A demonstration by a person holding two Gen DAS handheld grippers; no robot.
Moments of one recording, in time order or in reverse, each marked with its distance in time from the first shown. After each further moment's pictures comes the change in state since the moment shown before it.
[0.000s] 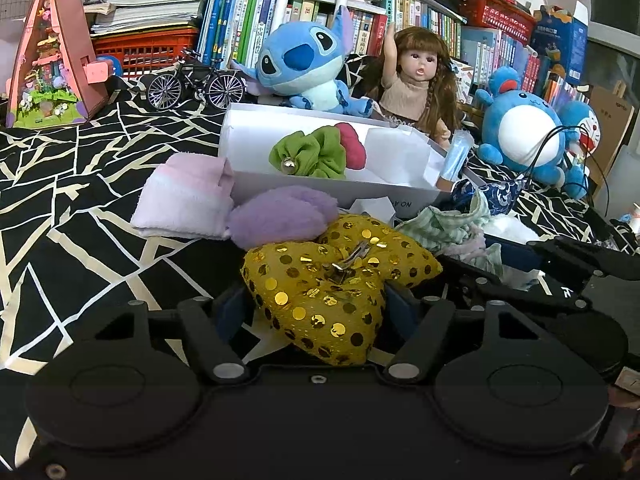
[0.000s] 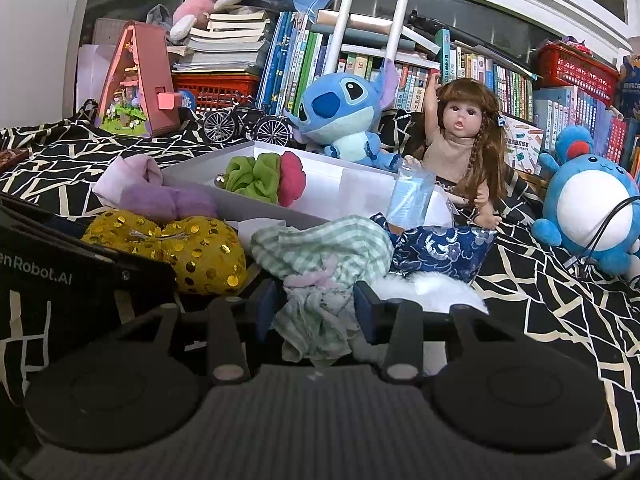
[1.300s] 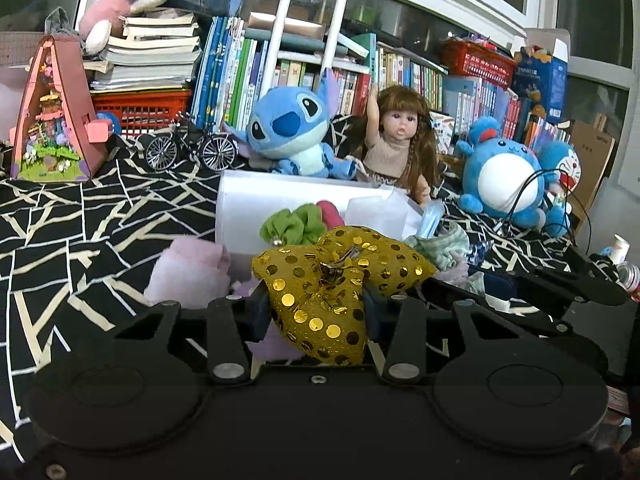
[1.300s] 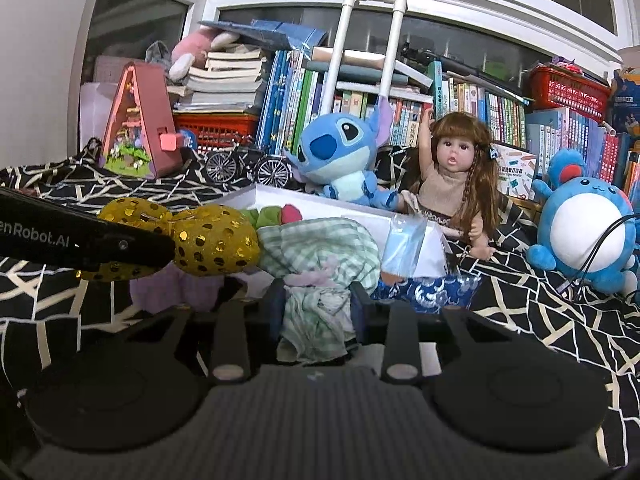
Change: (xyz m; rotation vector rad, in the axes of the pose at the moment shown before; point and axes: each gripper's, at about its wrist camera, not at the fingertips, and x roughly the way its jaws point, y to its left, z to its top) left arm -0.045 -0.007 0.030 0.014 -0.138 -0.028; right arm -0.022 -0.006 0.025 0.034 -0.084 0.008
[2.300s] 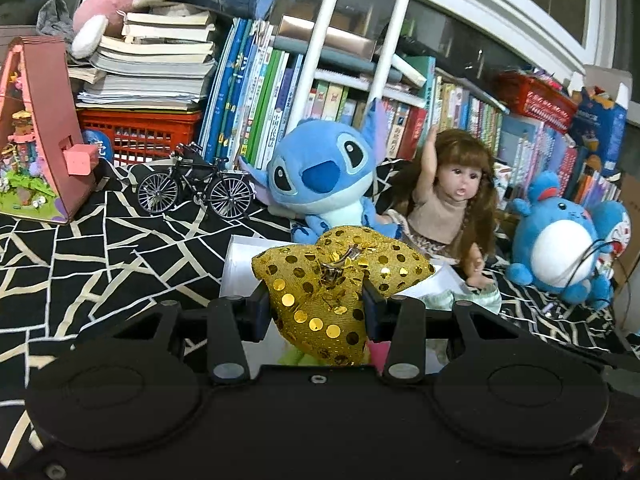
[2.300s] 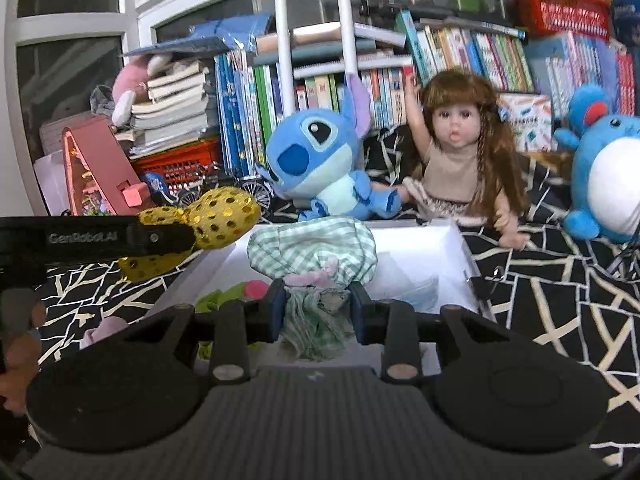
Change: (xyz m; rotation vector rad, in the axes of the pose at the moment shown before) left arm 0.127 0.031 0.101 -0.092 -0.012 0.064; right arm 0.093 -0.049 0.059 0.269 0.104 0.066
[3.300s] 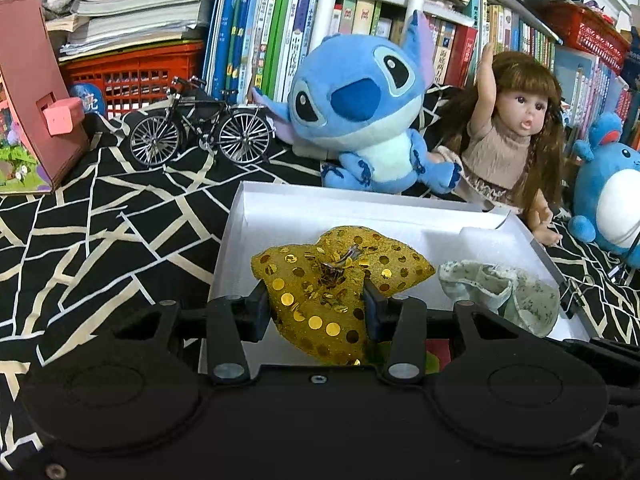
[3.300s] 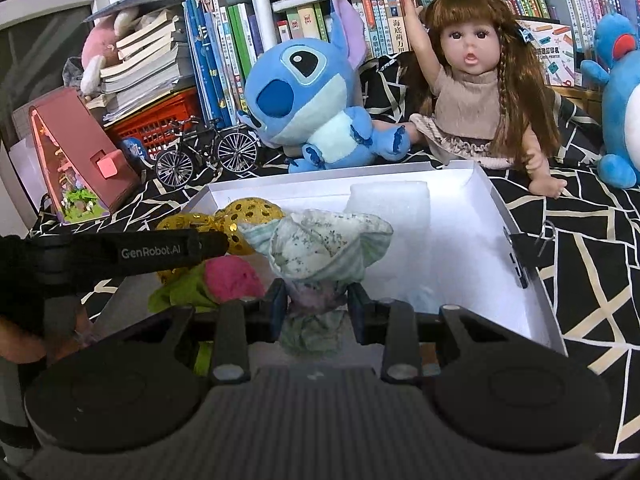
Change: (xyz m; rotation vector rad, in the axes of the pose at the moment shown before) left arm 0.087 0.002 -0.015 0.033 0.172 0.114; right arm 0.062 -0.010 -0.006 0.068 0.149 0.023
